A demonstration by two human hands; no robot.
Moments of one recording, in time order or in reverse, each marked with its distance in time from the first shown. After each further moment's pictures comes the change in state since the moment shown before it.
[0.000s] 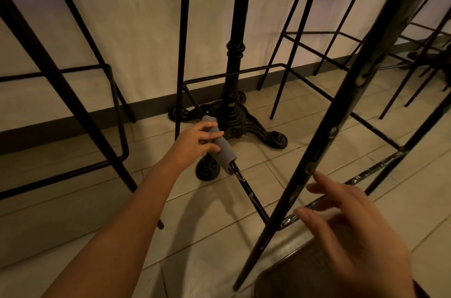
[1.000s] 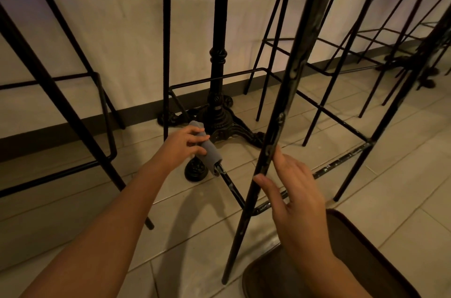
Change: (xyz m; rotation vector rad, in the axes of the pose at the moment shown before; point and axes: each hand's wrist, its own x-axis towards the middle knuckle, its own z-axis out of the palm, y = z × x) left_hand -0.012 0.015 0.007 0.142 -0.022 -0.030; right_hand -0.002 0.015 0.029 -0.032 0.198 -0.070
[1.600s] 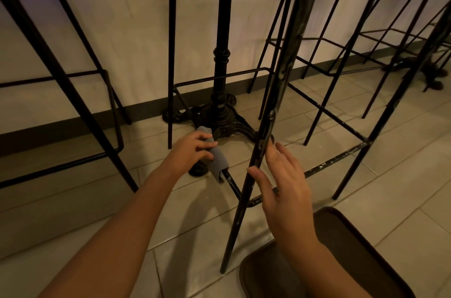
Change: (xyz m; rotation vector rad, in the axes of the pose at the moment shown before) left_hand -0.023 0.016 0.018 -0.050 0.022 -0.025; right_hand 0.000 0.005 0.003 0.000 -0.029 0.001
